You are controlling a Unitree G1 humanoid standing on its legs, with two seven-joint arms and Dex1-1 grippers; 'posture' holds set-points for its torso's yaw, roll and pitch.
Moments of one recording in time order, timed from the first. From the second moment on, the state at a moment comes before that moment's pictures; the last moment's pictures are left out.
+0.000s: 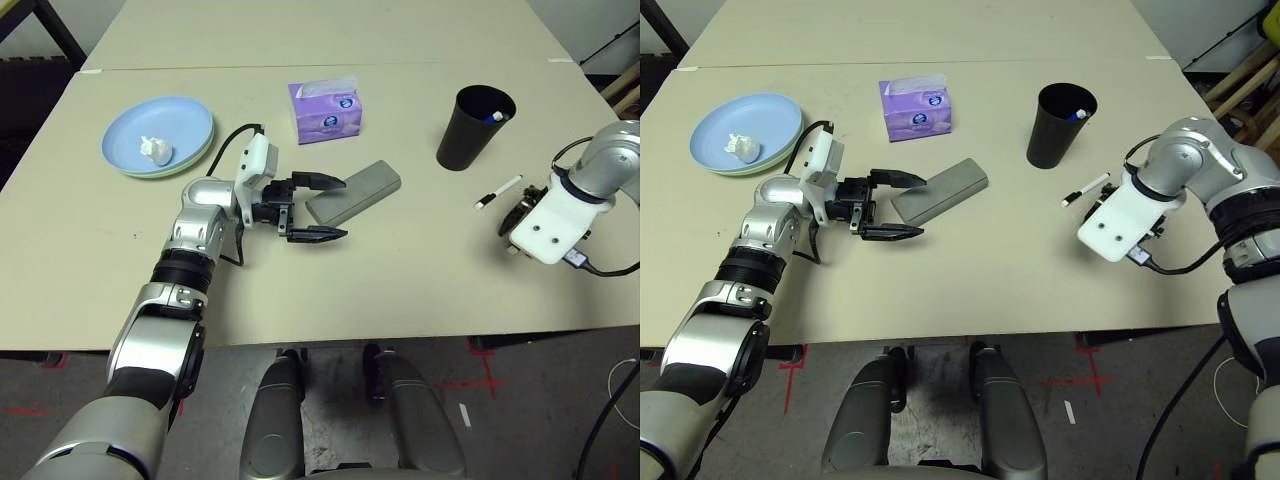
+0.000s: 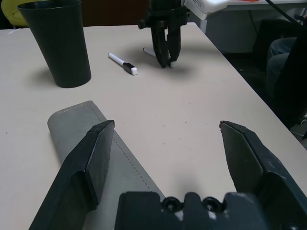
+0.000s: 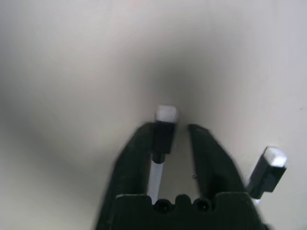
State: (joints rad) left arm -0.86 0.40 -0.08 0.67 -0.31 -0.13 -1.52; right arm -1.09 -0.91 0.54 0.84 -0.38 -0.93 1.61
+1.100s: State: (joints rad) left arm -0.86 0.40 -0.08 0.68 -0.31 -0.15 -1.52; right arm -0.84 -0.61 -0.01 0.19 0.64 0.30 0.95
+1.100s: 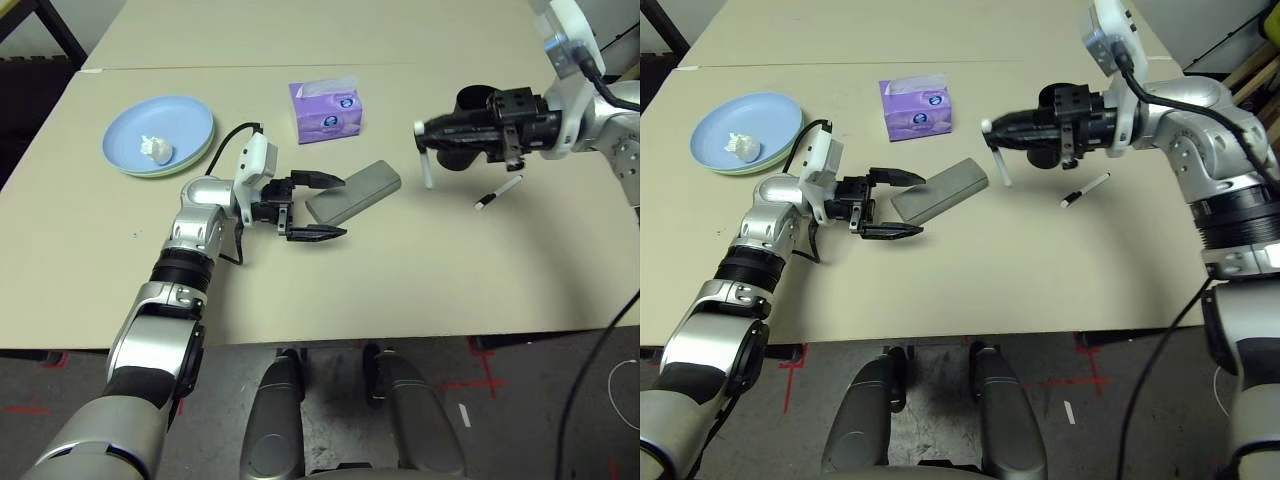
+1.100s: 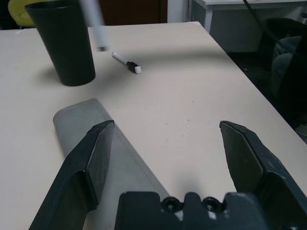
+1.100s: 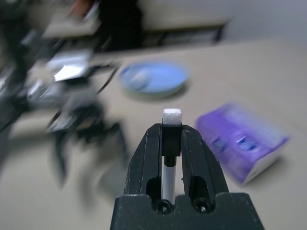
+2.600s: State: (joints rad) left arm -0.86 0.40 -0.08 0.68 -0.31 -0.15 -1.51; right arm -0.67 -0.27 -0.25 -0.01 0.24 0.28 0.03
